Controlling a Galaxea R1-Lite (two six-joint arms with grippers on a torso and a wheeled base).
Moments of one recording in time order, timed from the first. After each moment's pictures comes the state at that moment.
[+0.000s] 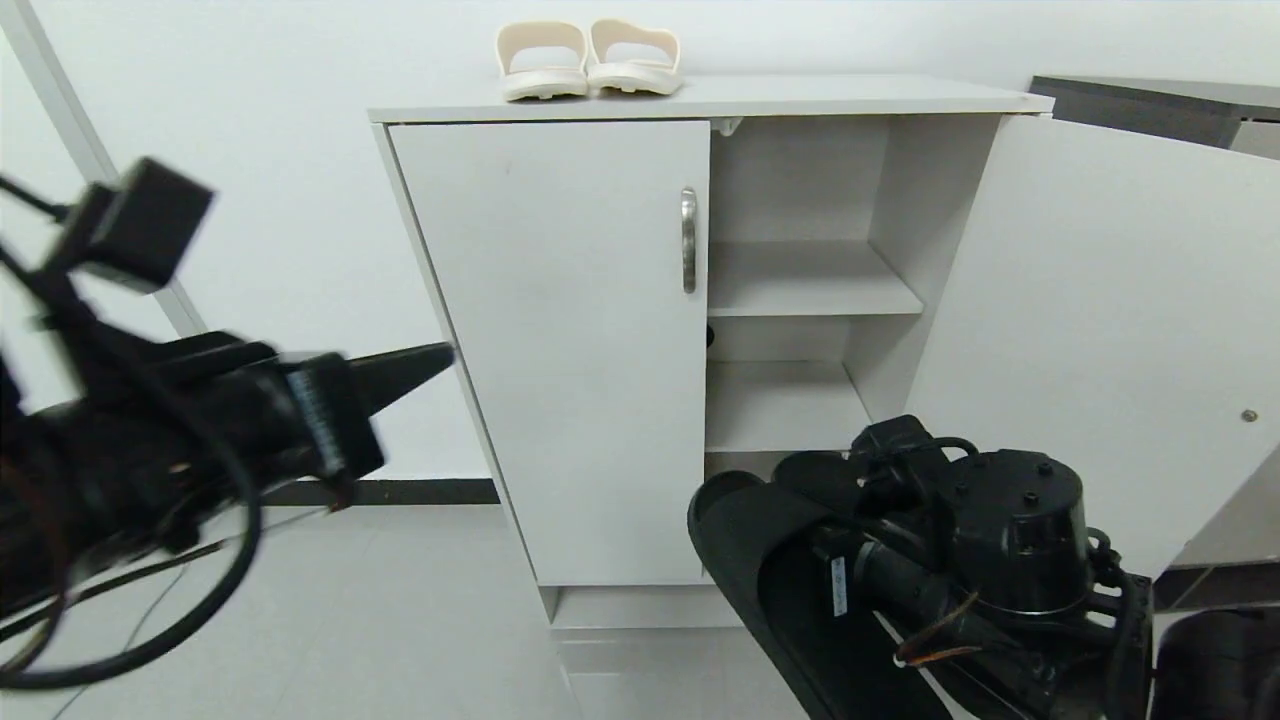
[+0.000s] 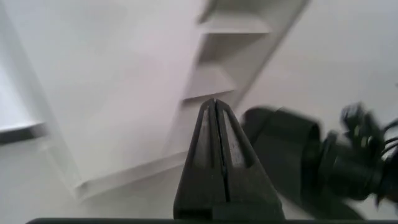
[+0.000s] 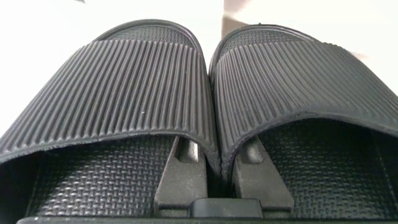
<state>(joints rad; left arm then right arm) -0.53 1.15 -0.71 -0.35 0.08 -0.20 0.83 1.76 -0.61 -0.82 -0.38 0.18</state>
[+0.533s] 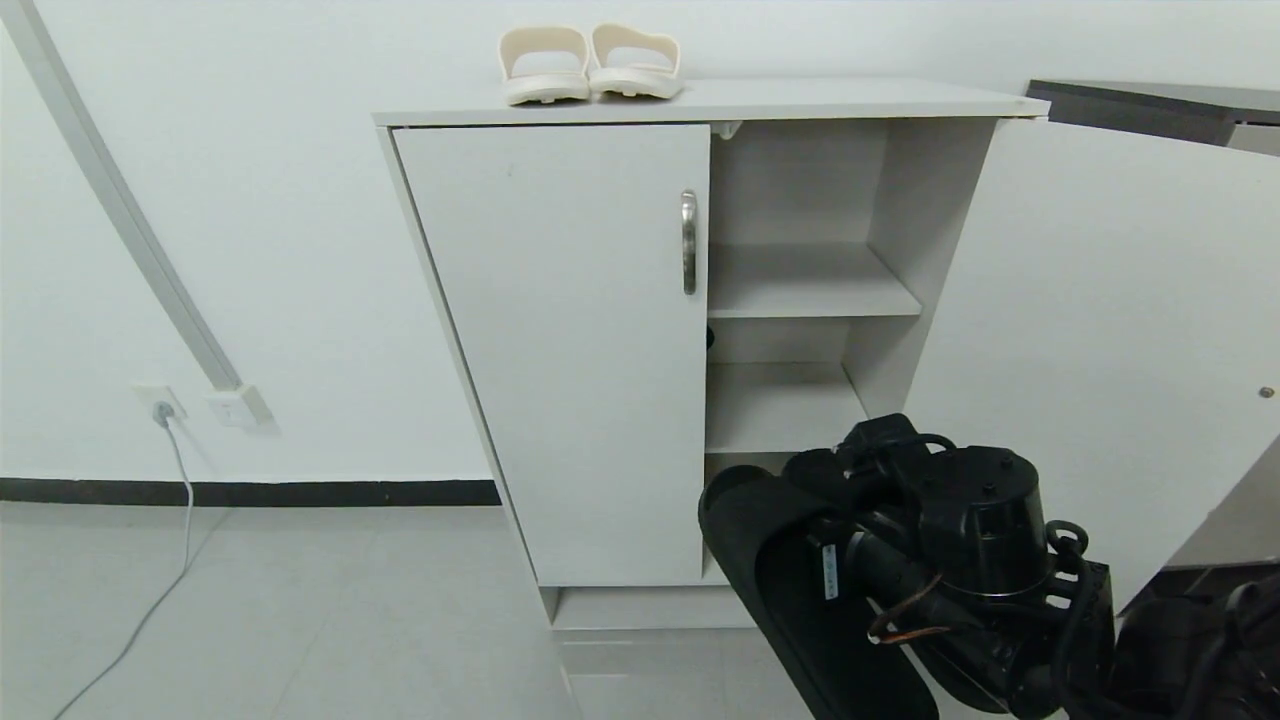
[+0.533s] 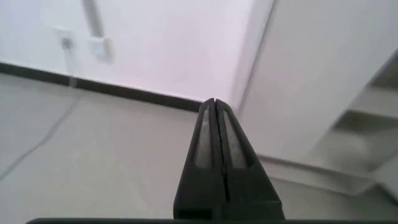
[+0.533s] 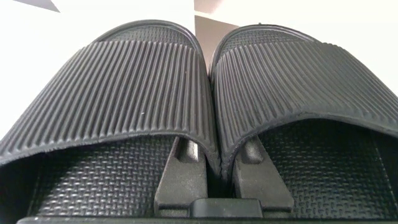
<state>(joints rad) -0.11 0.39 -0.30 0.03 0.37 -0.06 0.81 1.81 -0.64 -0.83 -0.43 0.18</state>
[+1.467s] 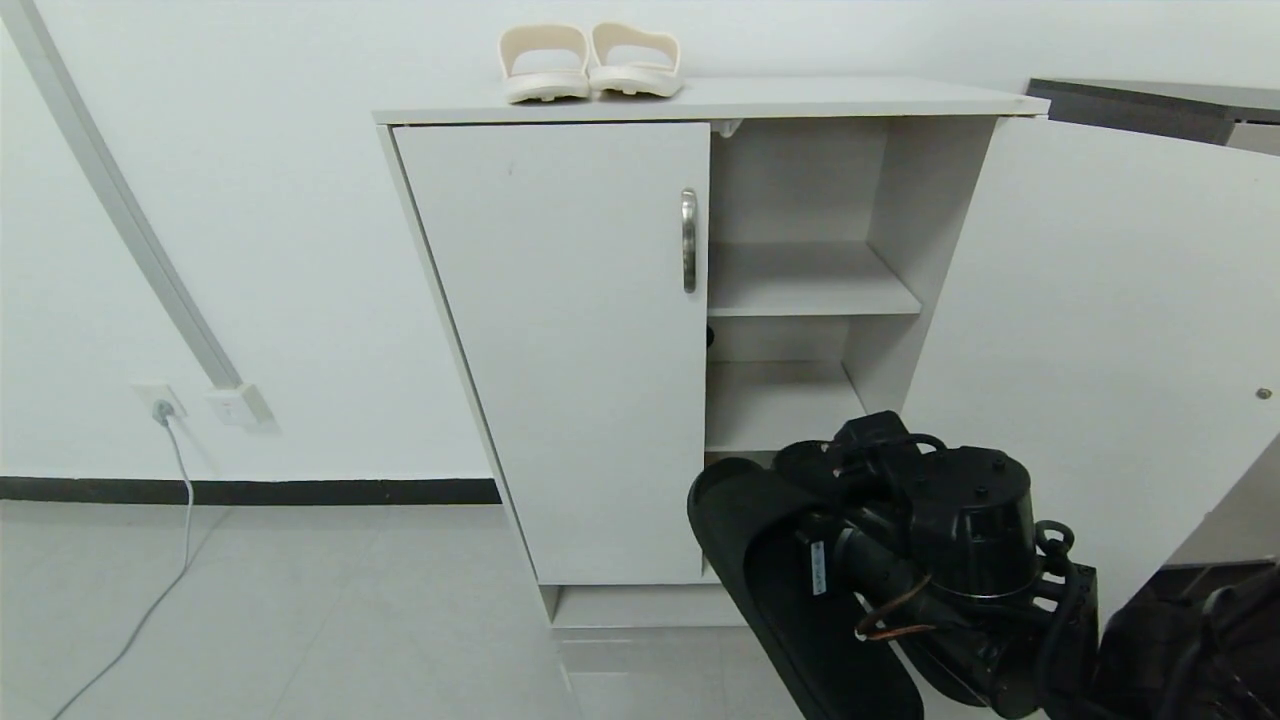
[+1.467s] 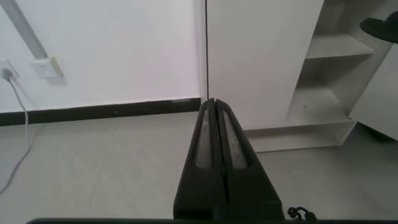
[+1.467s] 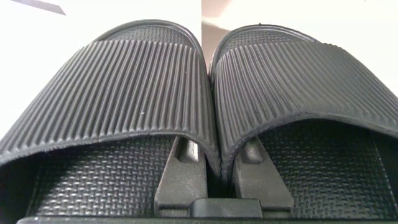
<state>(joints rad) 0.00 0.00 0.00 0.00 -0.01 0.05 0.82 1.84 -0.65 -0.89 -0.44 0.16</state>
